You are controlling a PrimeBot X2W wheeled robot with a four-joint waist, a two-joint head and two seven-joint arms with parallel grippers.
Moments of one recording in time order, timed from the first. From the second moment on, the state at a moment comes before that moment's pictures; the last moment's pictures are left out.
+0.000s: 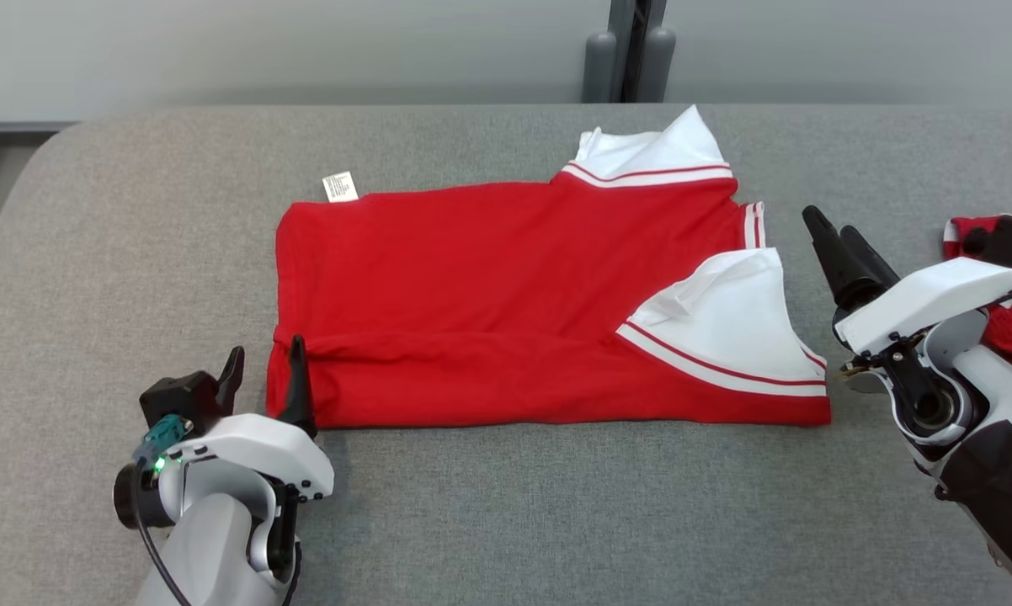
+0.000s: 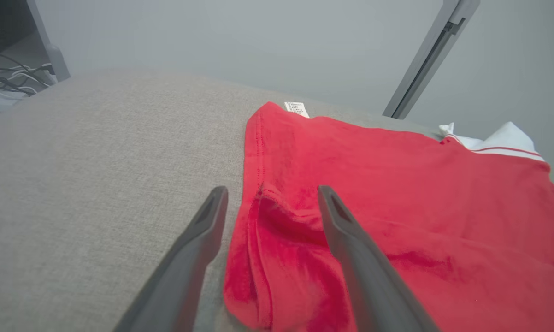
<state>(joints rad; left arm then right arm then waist) -0.43 0.05 -0.12 0.76 -0.41 0.02 -0.26 -0.78 -0.43 0.85 0.69 1.54 0.13 -0.21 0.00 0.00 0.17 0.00</state>
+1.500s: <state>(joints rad) -0.09 0.05 -0.21 0.56 -0.87 -0.06 -0.26 -0.19 -0.21 0.31 0.48 1.26 0.13 -0.17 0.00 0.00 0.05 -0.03</state>
